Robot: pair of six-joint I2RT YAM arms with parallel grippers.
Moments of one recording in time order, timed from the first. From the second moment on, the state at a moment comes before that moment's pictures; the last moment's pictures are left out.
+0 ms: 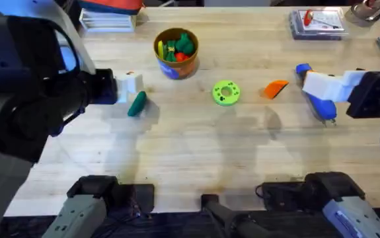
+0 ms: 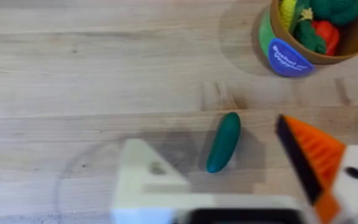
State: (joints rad) left arm 0.00 0.82 0.73 -0.68 0.05 -0.01; right arm 0.00 0.57 0.87 -0.93 -0.02 0.05
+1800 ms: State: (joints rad) left arm -0.03 0.07 0.13 -0.13 0.65 0.05; right arm 0.00 0.57 0.87 -0.94 -0.02 0.05
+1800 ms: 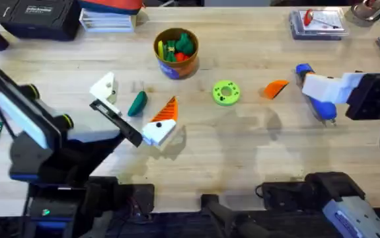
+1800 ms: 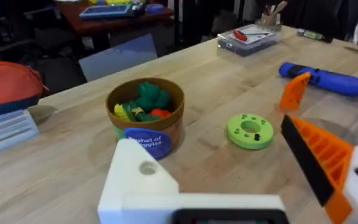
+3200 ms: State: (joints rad) left arm -0.13 0.01 0.01 -0.08 0.84 -0.01; right arm 0.00 0.57 0.87 -0.94 -0.02 0.05
